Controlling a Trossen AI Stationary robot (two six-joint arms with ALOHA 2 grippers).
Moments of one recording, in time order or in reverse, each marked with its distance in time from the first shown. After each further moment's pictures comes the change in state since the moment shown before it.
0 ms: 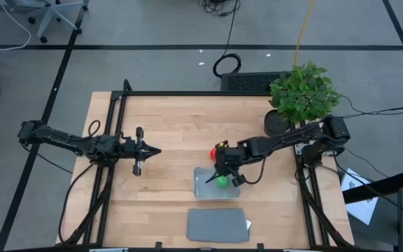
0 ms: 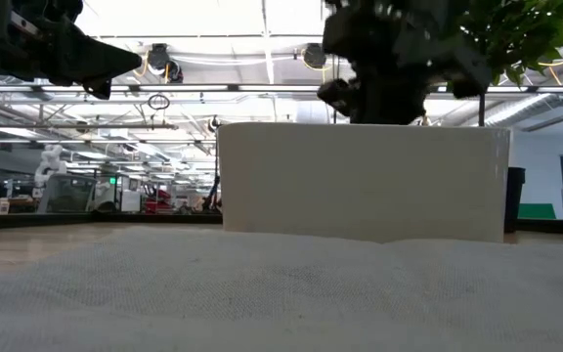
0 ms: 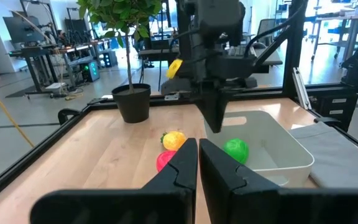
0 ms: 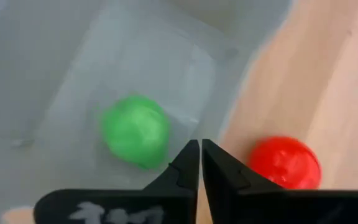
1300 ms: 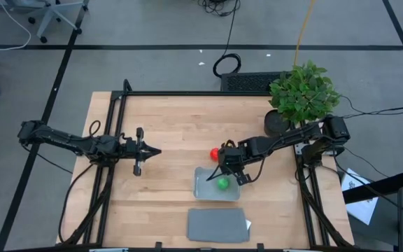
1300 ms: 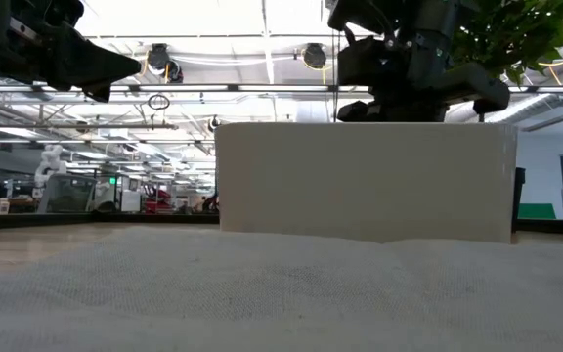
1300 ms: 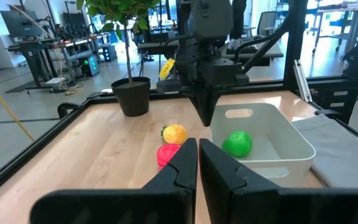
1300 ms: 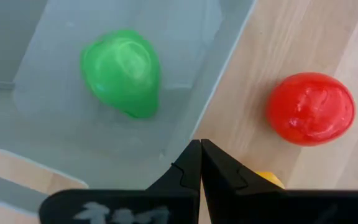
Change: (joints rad) left arm 0.000 0.000 0.000 -0.027 -0.002 -0.001; right arm -0.007 0.000 -0.025 -0.117 -0.002 0.057
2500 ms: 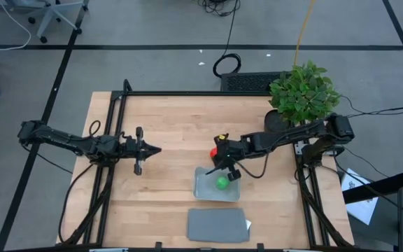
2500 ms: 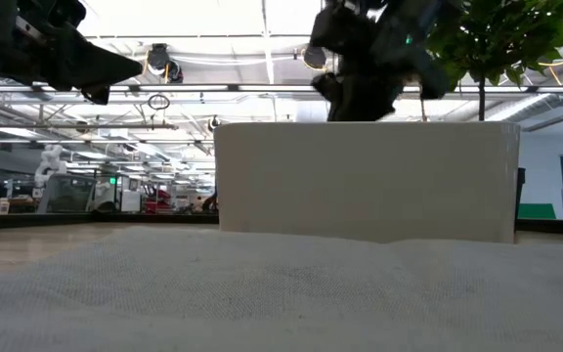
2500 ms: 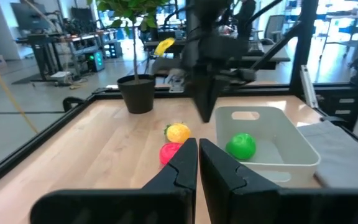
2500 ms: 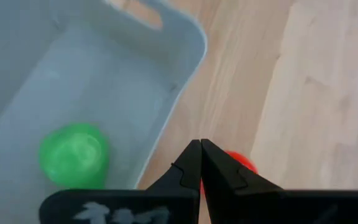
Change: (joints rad) left arm 0.000 0.000 0.000 0.001 -0.038 -0.042; right arm -0.031 -0.054 -0.001 0.248 0.034 -0.066
